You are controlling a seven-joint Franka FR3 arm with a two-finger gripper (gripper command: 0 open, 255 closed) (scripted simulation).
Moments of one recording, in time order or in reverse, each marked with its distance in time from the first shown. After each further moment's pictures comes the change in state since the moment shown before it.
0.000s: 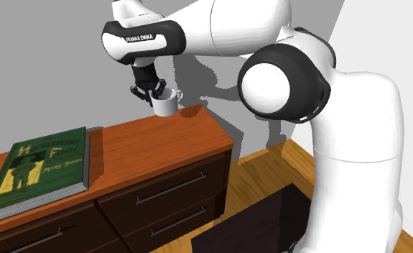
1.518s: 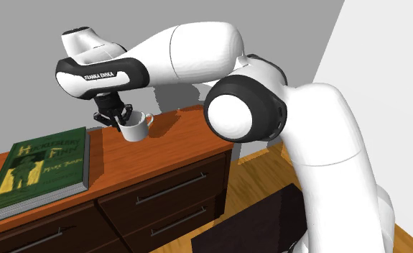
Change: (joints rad) arm 0.187 0.193 0.034 0.145 -0.060 0.026 0.217
